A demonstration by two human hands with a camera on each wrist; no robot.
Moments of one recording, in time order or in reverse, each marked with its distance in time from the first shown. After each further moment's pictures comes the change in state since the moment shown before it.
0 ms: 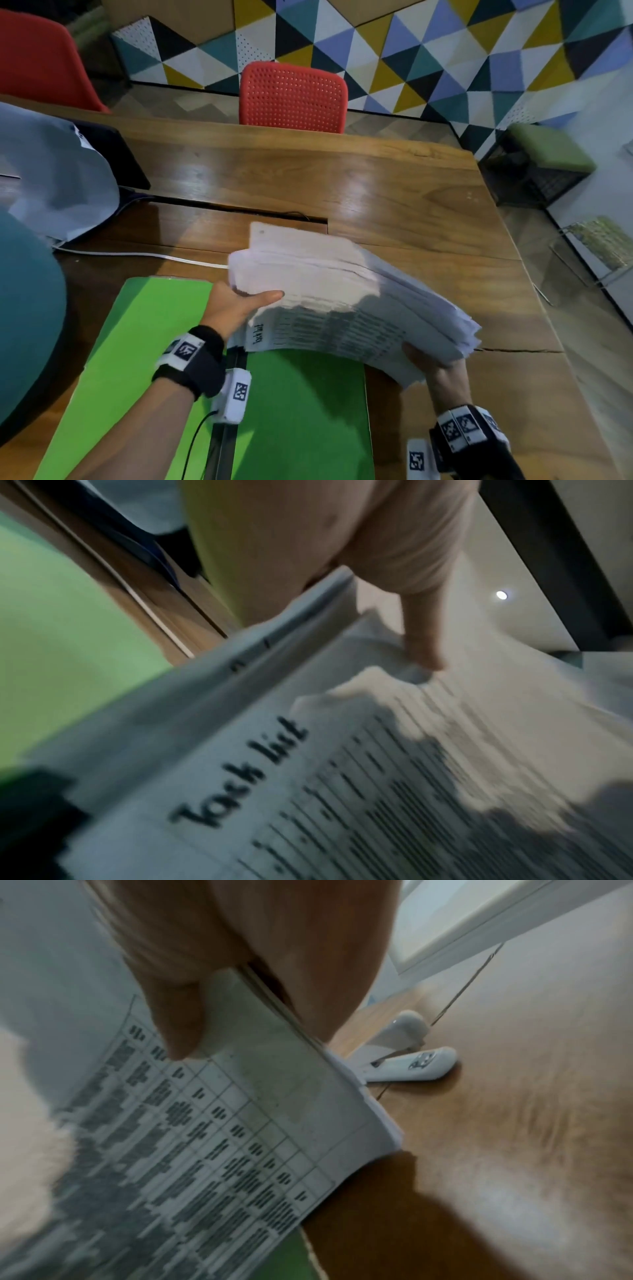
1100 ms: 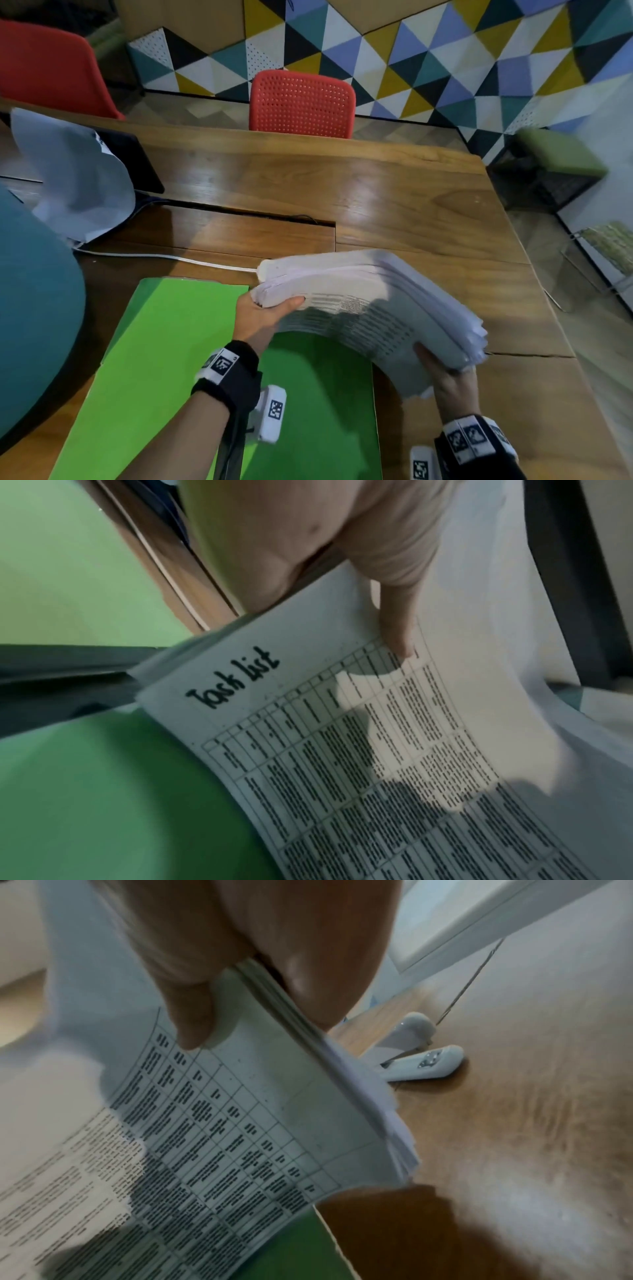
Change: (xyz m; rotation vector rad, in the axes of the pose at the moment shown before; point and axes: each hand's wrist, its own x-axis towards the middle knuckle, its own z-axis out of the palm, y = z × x) left_hand -0.021 -0.013 0.029 -0.140 0.016 0.089; right_hand -0.014 -0.003 0.003 -0.116 0.048 -0.053
